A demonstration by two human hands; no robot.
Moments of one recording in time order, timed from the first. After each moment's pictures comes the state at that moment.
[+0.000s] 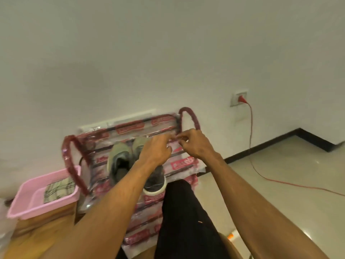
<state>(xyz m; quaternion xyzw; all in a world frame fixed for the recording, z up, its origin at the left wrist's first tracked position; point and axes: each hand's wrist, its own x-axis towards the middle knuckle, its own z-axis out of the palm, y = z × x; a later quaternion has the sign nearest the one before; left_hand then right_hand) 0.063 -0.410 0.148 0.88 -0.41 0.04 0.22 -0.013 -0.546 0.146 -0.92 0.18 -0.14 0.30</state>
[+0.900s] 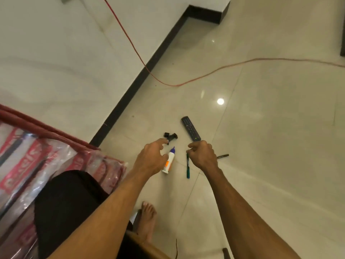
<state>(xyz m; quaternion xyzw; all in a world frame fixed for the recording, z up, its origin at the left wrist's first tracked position) -0.109 -0.642 -0.109 0.78 -0.52 -0.35 0.08 -0.278 -0.695 -0.160 -0.61 0.67 -0.05 0.42</state>
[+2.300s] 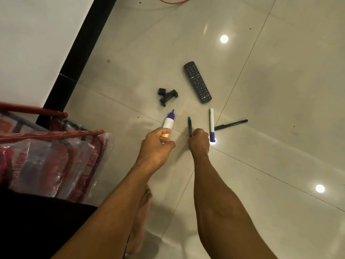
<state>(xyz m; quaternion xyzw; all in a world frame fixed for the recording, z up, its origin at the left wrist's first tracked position) -0.113 -0.658 -0.259 0.78 -0.25 -0.55 0.16 -0.248 -0.691 -0.438 -0.47 0.78 0.05 0.40</state>
